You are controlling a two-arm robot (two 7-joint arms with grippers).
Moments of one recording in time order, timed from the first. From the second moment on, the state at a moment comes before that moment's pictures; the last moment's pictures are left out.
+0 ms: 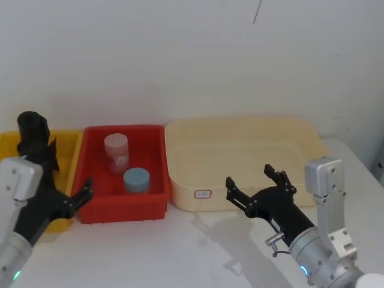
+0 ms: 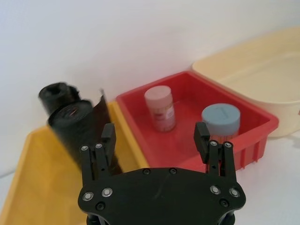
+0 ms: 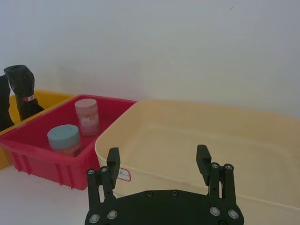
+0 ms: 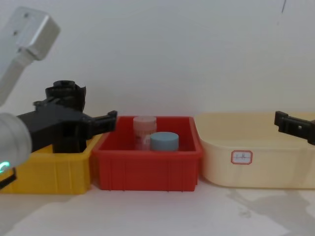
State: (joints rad) left arm -0.20 0.41 0.42 -1.66 -0.23 0.05 -0.02; right arm -0.01 0.34 -0.23 -1.77 0.29 0.03 0.07
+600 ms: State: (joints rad) left arm -0.13 0.45 0.29 -1.71 -0.34 0.15 -0.03; right arm -0.01 0.34 -0.23 -1.77 0.29 0.03 0.07
